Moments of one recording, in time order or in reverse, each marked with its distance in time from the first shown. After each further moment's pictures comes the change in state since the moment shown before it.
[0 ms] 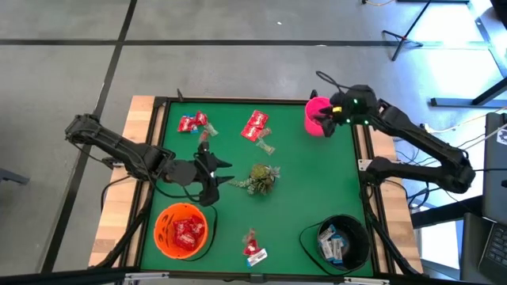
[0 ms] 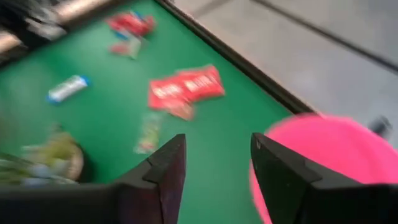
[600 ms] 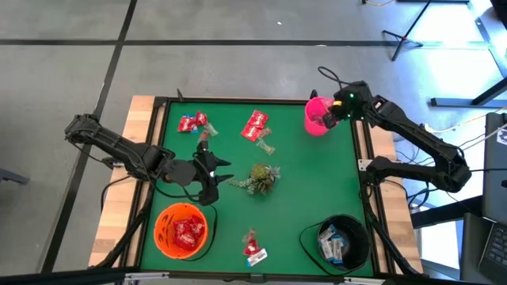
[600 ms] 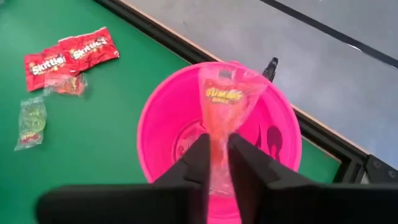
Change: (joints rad) left arm 0.000 -0.014 0.000 -0.027 -0.028 0.032; right arm -0.153 0.079 -0.006 -0.110 0.230 -0.018
